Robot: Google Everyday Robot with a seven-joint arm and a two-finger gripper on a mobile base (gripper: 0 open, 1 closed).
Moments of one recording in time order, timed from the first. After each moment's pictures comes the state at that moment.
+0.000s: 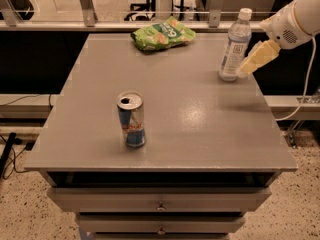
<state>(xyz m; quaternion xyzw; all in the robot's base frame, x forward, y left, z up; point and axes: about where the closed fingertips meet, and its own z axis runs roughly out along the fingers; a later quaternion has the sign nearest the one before) 0.647 -0.266 0.936 -0.48 0.81 0.03 0.35</state>
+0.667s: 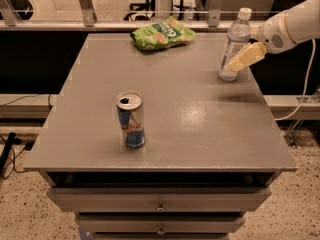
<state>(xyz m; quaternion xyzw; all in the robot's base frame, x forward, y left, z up) 0.681 -0.250 0.912 -0.44 0.80 0.12 0.39</state>
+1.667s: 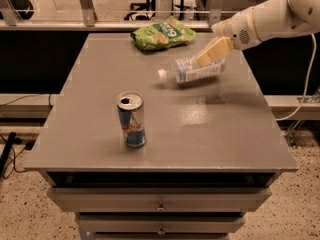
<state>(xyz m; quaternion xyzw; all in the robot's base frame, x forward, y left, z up) 0.680 -0.147 0.933 -0.47 0.75 0.21 0.42</state>
